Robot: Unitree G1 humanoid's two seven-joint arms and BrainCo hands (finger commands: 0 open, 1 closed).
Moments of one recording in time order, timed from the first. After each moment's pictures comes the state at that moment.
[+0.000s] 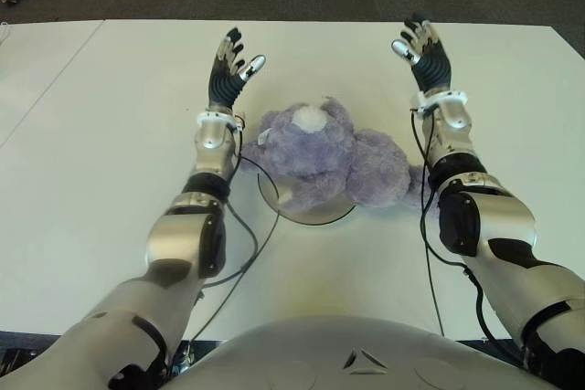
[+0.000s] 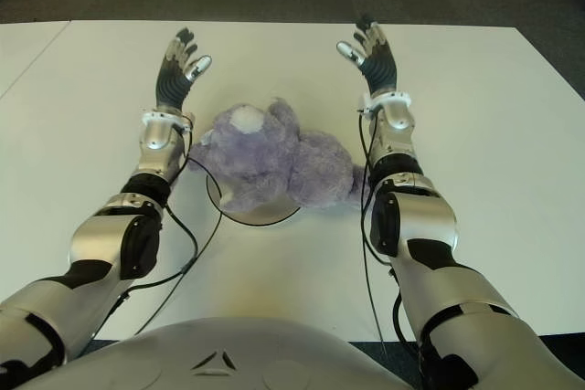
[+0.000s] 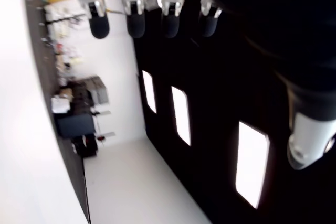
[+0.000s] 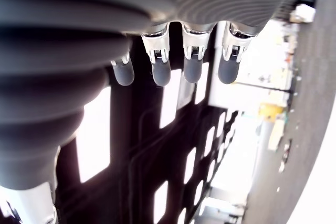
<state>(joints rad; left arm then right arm) -0.71 0.07 0.26 1.15 0.00 -0.63 0.00 -0.84 -0.22 -0.28 1.21 0.13 -0.48 0.19</state>
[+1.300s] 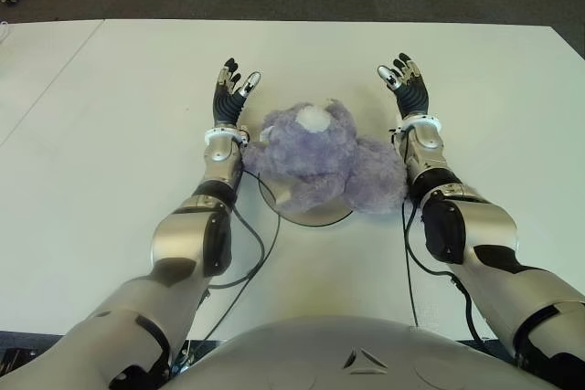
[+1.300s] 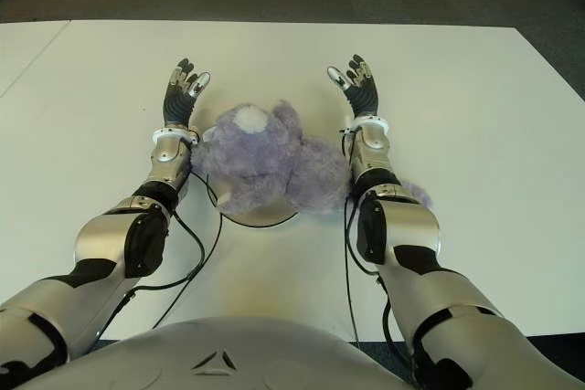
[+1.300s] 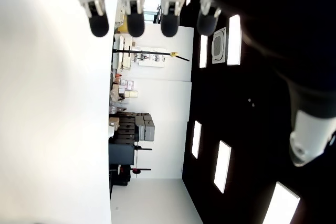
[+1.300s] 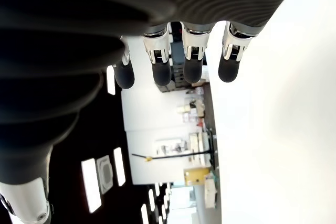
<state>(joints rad) -0.73 0.06 0.27 1.27 -0.02 -0.62 0.04 -0.82 -0.17 -0.27 1.29 0.09 -0.47 0.06</state>
